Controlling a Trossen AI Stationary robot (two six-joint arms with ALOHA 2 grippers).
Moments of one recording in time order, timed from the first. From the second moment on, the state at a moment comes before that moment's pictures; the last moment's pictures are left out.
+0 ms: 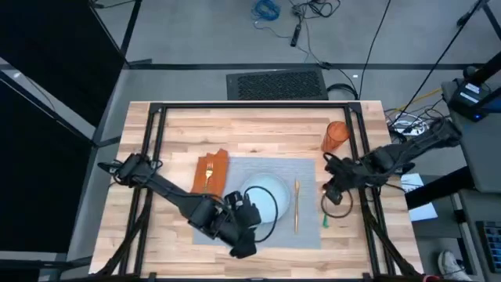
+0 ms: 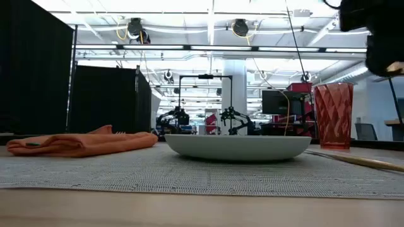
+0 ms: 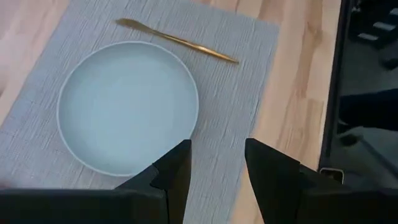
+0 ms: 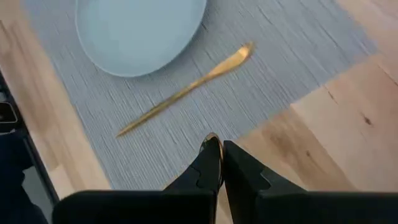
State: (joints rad) left arm -0.54 1.96 1.95 -1.05 -0.37 -0.70; right arm 0.38 0.91 0.78 -0.95 0.13 1.02
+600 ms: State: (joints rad) left arm -0.67 1.97 1.90 -1.07 -0.44 -0.78; right arm 0.20 1.15 0.78 -0.81 -0.03 0.81
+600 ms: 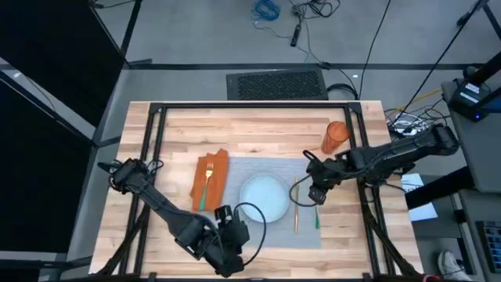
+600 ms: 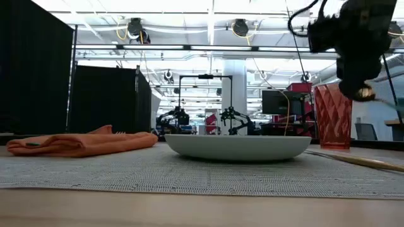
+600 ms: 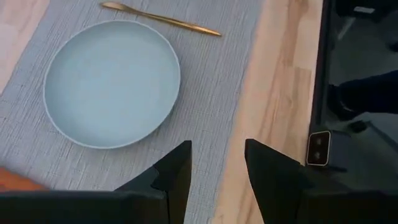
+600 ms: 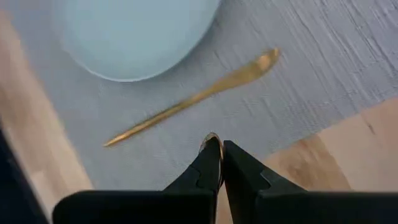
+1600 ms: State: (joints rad) left arm -0.68 1.97 1.90 -1.06 -0.48 -0.77; right arm 0.08 1.27 0.78 -0.66 -0.13 0.70
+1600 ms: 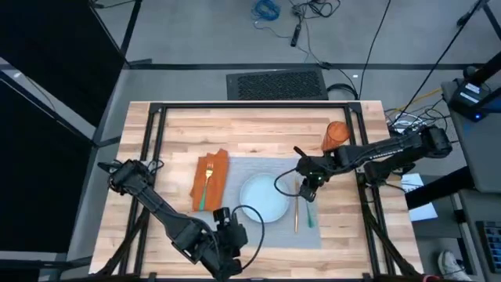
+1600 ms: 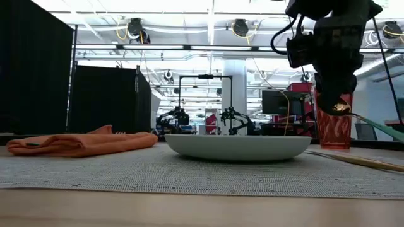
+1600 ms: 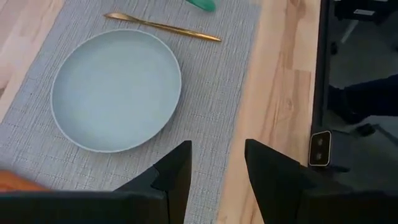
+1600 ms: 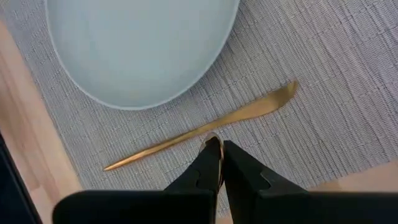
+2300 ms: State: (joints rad) left arm -0.68 1.97 1.90 -1.06 -0.48 -0.75; right arm 0.08 1.27 0.78 -0.69 -0.08 0.74
